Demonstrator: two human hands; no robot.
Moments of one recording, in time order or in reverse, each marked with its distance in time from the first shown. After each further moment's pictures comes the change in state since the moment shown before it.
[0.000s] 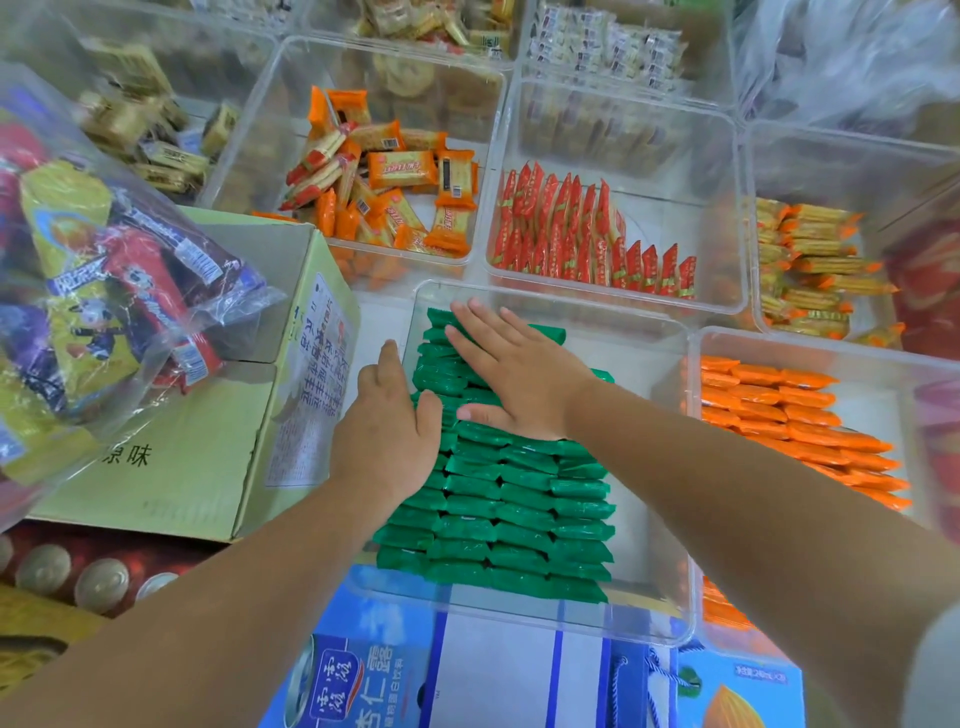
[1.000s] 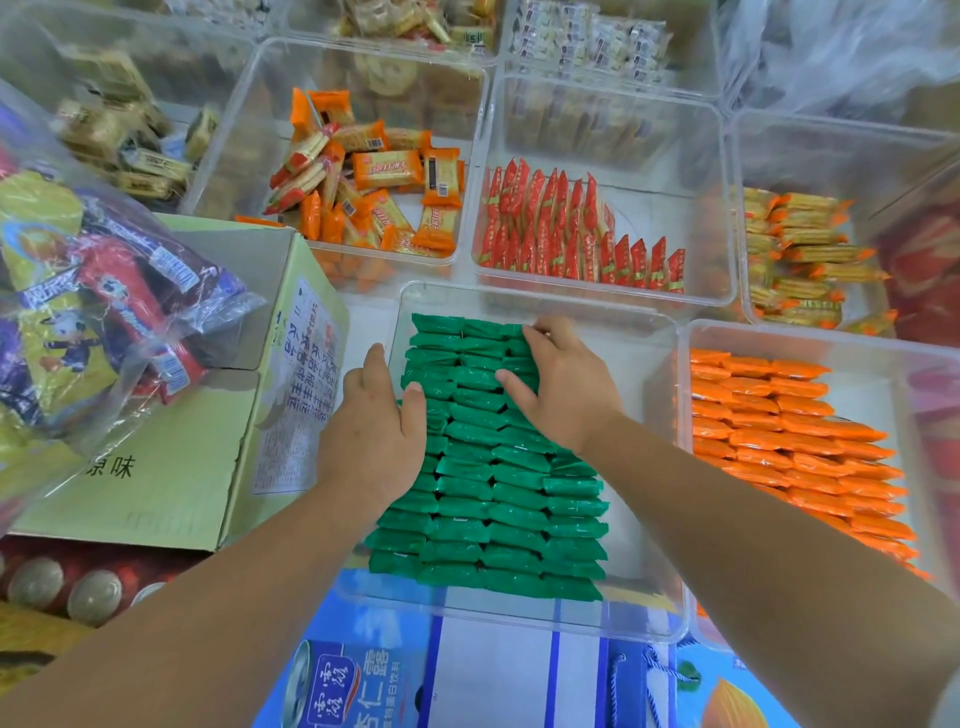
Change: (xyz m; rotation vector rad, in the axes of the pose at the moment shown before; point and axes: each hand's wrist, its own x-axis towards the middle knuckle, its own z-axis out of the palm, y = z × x) left_hand -0.002 0.000 -0.002 -0.032 0.014 -0.012; right_hand -0.040 0.000 0.015 0.371 0.233 0.552
